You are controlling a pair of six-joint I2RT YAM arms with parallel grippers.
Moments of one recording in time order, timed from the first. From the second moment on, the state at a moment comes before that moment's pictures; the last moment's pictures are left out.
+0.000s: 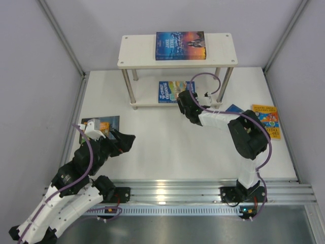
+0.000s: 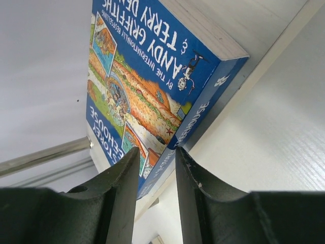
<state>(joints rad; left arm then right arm) -0.72 0.36 0.75 -0.72 -0.32 -0.81 0.63 1.89 1.20 0.07 0.51 1.62</state>
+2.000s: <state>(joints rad) -0.72 0.50 0.79 -0.72 -0.43 -0.77 0.72 1.62 1.02 0.35 0.37 1.14</state>
